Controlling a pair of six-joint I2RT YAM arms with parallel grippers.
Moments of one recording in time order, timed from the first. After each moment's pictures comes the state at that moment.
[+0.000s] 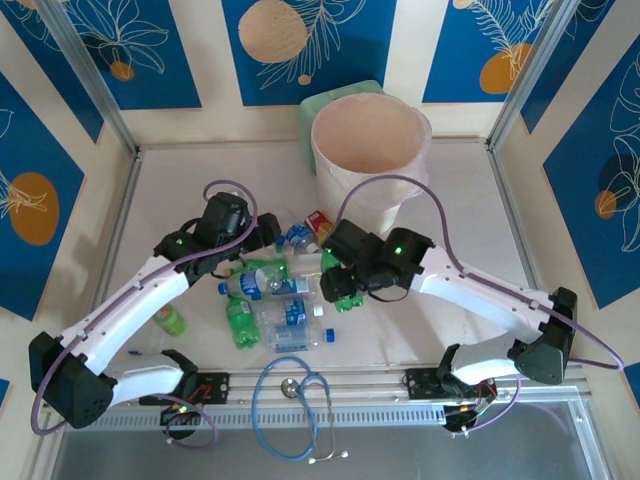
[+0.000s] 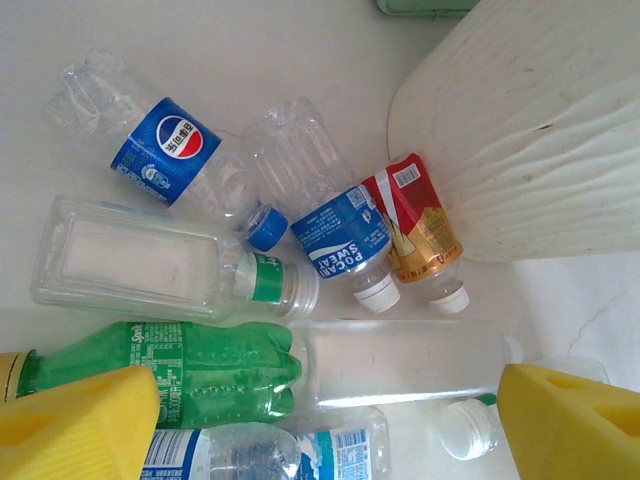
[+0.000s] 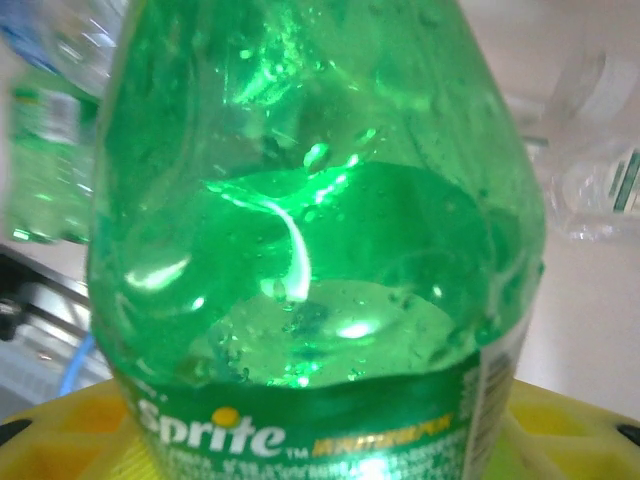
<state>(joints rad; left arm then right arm) -0.58 1.16 1.04 -0.65 -0.11 -0.78 1.02 1.34 1.36 -1.16 0.06 0.65</state>
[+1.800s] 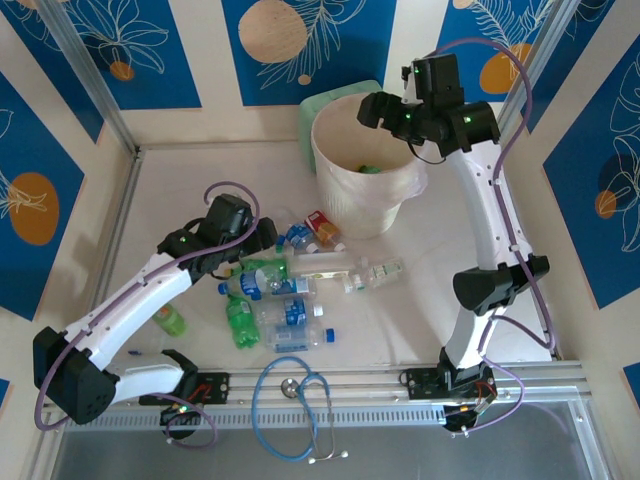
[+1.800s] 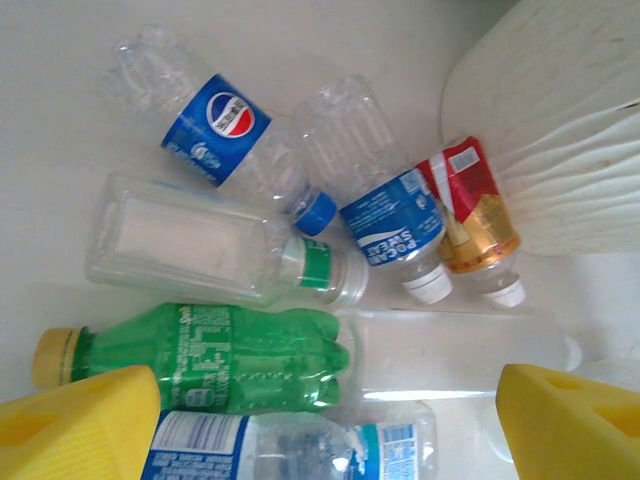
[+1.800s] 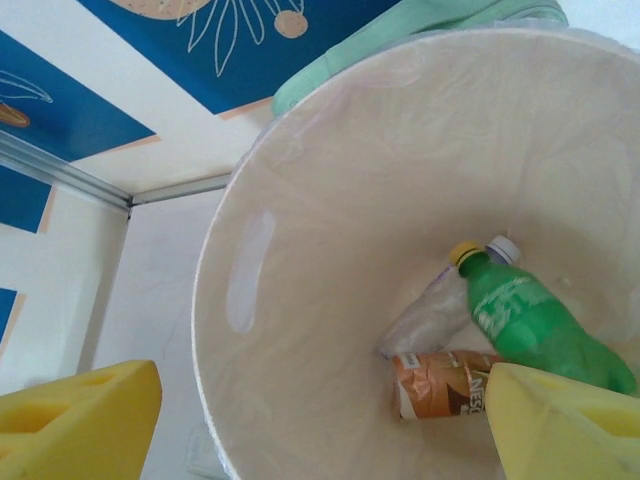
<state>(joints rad) -0.58 1.19 1.05 -0.72 -0.16 -0.78 0.33 1.80 2.32 -1.14 -0.13 0.50</state>
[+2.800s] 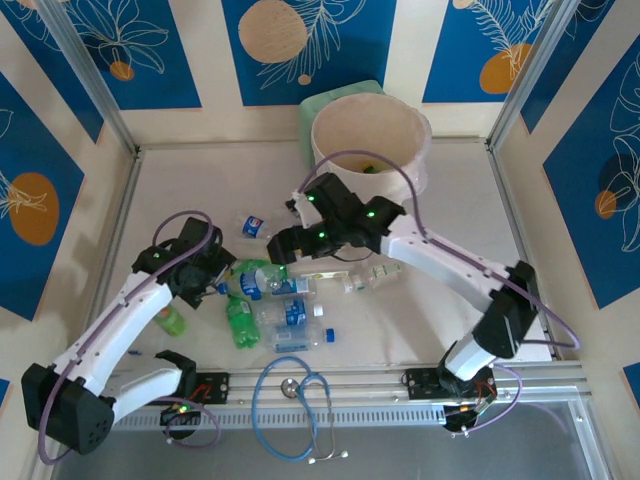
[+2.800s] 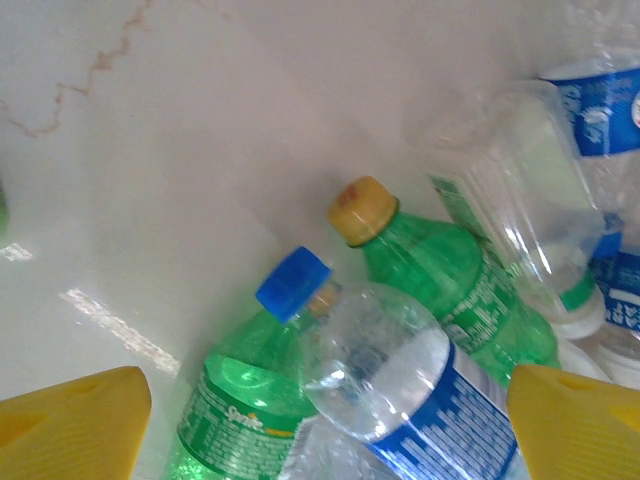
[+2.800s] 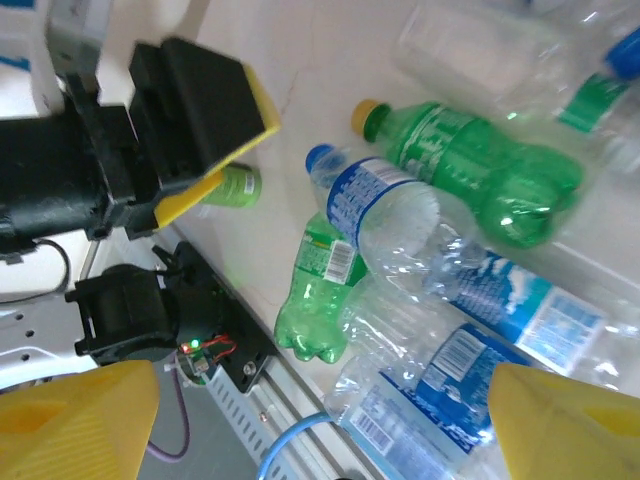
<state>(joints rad) -0.38 1.04 0.89 -1.03 -0.12 -1.25 0.88 1.61 1.49 -0.76 -0.42 0.54</state>
